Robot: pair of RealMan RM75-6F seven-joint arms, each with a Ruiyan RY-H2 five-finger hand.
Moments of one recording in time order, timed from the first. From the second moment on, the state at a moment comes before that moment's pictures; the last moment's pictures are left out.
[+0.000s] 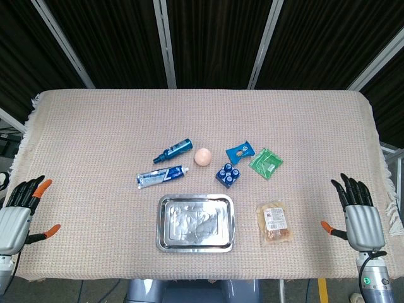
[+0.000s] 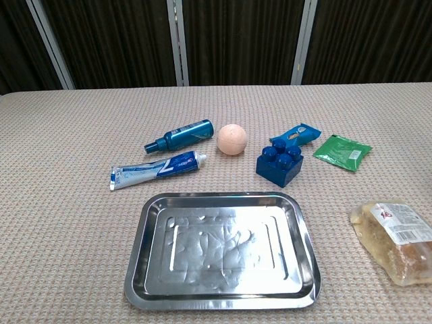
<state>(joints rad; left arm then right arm) -0.09 -1.11 0.00 -1.70 1.57 1.49 0.00 0.10 -1.21 0.09 -1.69 -1.47 1.49 -0.18</state>
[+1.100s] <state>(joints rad) -0.09 -1.10 0.00 -1.72 1.57 1.49 0.02 0.14 -1.16 0.06 -1.69 -1.54 1.40 0.01</state>
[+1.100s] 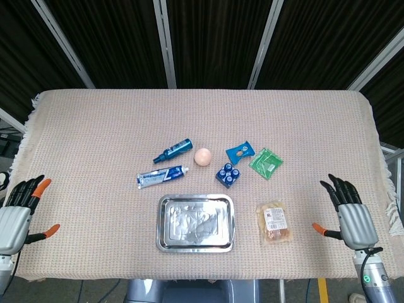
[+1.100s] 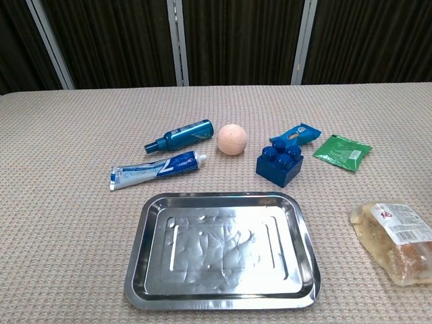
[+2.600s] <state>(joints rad) -0.10 -1.12 0.00 -1.66 1.53 1.45 -0.01 0.41 -1.31 -0.03 -1.62 -1.47 0.91 -0.24</state>
